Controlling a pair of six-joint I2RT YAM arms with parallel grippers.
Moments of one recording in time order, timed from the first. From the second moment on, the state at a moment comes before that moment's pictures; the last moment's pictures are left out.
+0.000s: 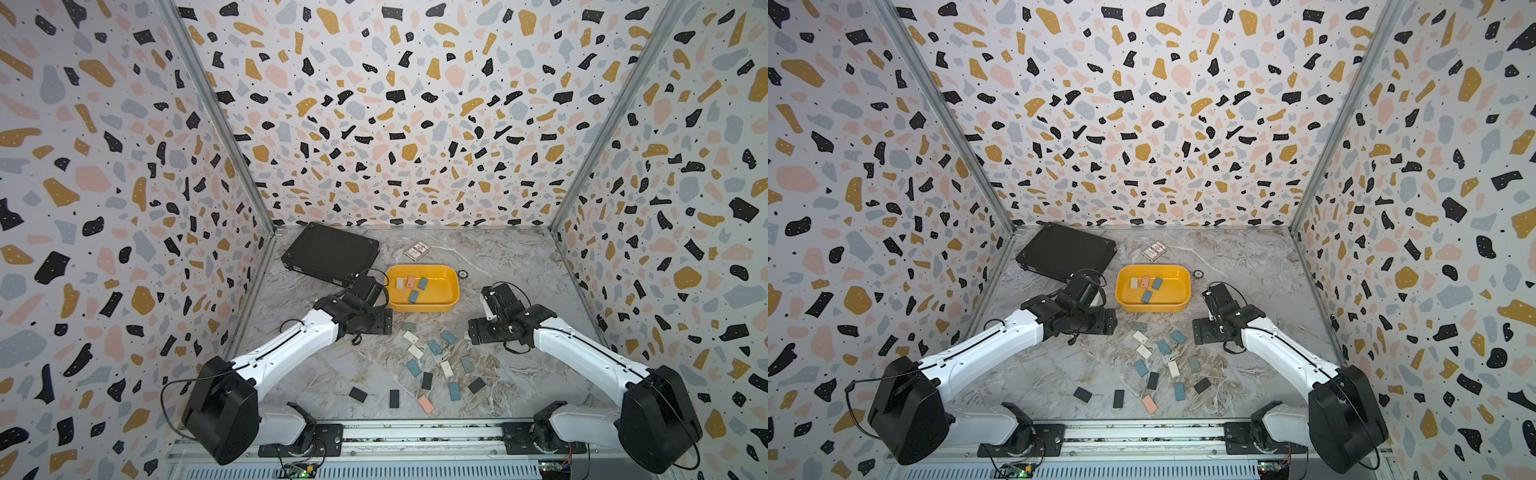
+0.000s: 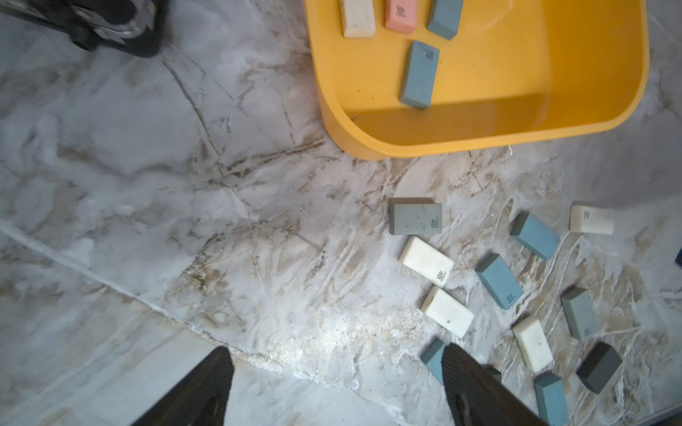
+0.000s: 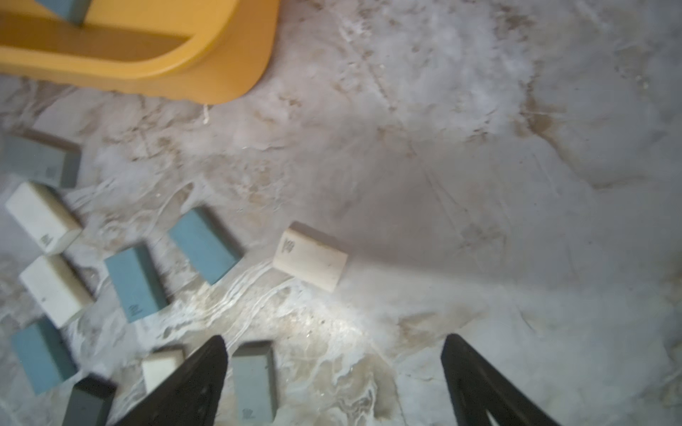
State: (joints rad) left arm -0.57 1.32 0.96 -0.69 -0.01 -0.48; right arm 0.53 1.25 0.80 -0.69 0.06 0.32
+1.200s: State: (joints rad) left arm -0.34 1.21 0.85 -0.63 0.03 -0.45; right arm 0.56 1.60 0.93 -0.82 0.16 0.34
